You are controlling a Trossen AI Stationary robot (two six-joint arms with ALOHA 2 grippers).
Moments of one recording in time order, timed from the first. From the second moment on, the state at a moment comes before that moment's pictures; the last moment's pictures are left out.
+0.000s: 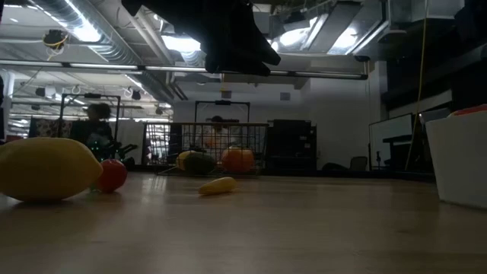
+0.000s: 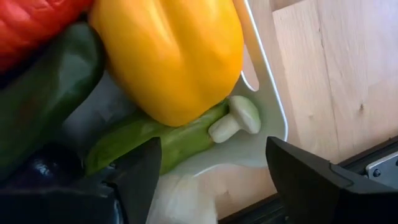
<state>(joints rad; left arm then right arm) -0.14 1.63 1.03 0.09 -0.34 -0.20 0.78 1.47 1.03 -1.22 0.14 1.12</state>
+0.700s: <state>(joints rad) -0.14 1.63 1.03 0.09 -0.34 -0.20 0.78 1.47 1.04 -1.29 0.04 1.15</state>
